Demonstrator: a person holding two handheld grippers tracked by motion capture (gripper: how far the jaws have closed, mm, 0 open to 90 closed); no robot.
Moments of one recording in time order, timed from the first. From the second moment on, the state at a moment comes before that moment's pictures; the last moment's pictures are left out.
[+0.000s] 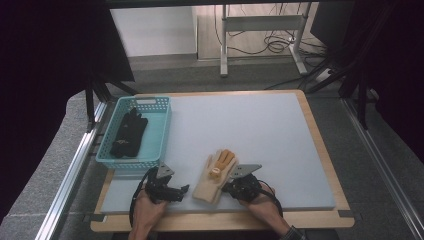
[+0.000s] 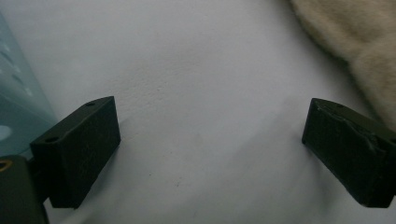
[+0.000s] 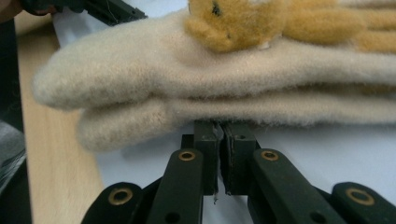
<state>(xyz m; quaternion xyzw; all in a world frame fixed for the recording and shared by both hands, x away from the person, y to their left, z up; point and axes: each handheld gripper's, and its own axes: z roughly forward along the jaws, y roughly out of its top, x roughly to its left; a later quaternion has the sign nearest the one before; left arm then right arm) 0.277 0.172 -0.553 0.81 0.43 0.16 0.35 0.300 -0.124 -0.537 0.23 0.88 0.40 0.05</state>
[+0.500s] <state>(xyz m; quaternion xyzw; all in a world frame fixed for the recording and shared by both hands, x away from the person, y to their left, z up) 0.275 0.171 -0.555 0.81 0.44 0.17 0.36 0.307 -0.162 -0.522 0.26 0.87 0.40 0.10</state>
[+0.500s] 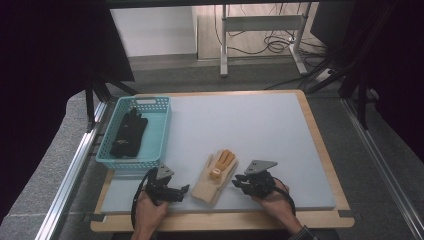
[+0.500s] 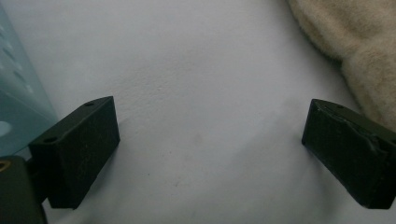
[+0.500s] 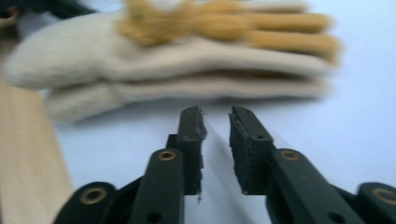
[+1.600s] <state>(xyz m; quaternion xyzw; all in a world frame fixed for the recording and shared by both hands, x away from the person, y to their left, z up) 0.277 0.169 -0.554 0.81 0.44 0.16 0.35 0.340 -0.247 -0.532 0.35 0.85 0.36 0.18</state>
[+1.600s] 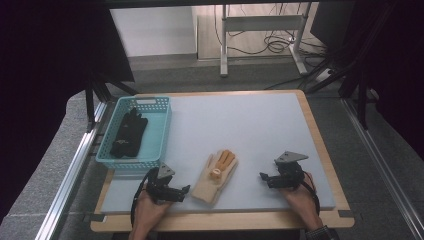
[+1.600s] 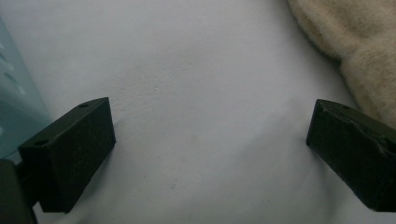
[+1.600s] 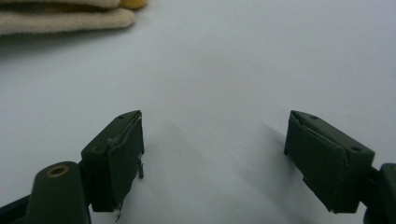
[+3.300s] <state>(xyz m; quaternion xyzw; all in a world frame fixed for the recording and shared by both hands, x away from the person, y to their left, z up) 0.300 0.062 -0.518 0.85 0.40 0.08 0.33 0.340 -0.247 -0.532 0.35 0.85 0.36 0.18</state>
